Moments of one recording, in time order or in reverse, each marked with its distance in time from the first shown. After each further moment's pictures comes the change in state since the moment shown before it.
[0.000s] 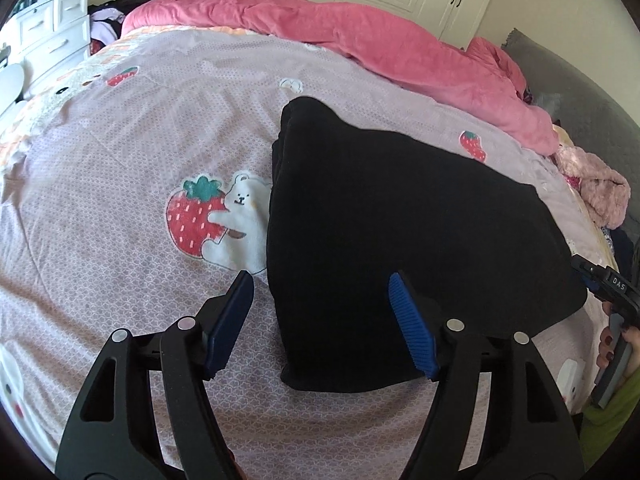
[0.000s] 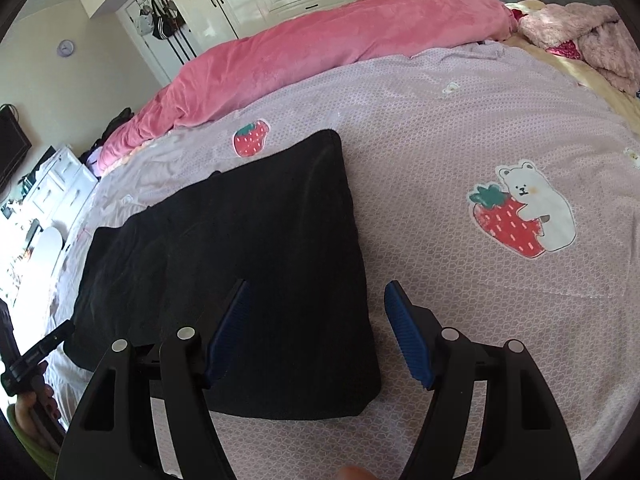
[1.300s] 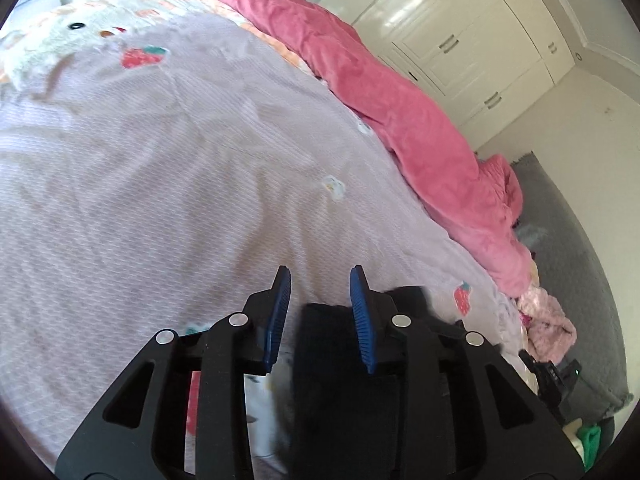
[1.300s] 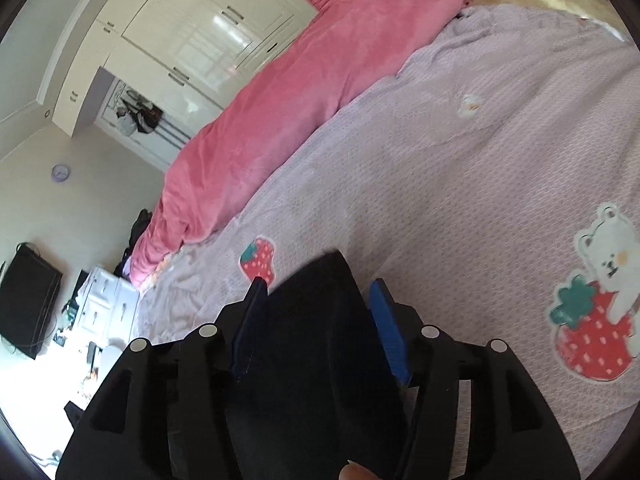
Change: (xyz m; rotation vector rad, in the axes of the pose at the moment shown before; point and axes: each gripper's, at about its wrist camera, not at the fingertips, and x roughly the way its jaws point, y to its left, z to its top) left arm 0.027 0.085 0.099 -0.419 -0.132 -0.193; right arm 0.045 -0.041 0.097 0.392 -0.144 0.187
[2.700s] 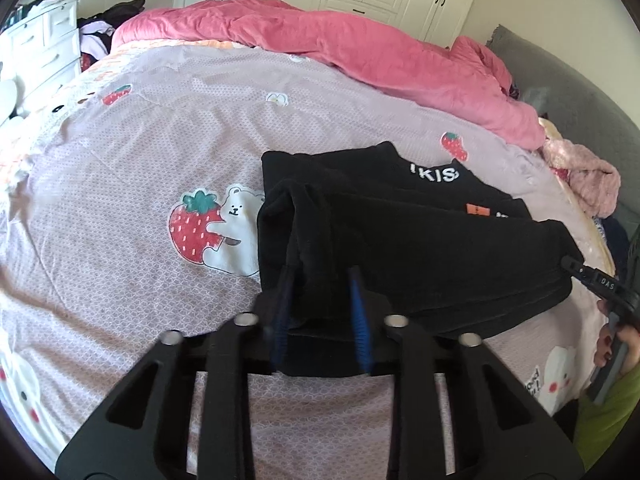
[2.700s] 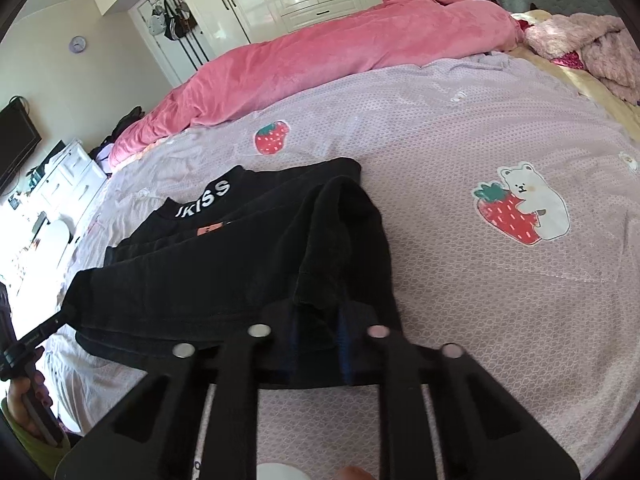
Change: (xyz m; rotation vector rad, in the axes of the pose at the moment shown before) left arm -0.050 -0.058 -0.122 0.463 0.127 0.166; right arm -0.077 0.016 -0.116 -0.410 0.106 -0.151
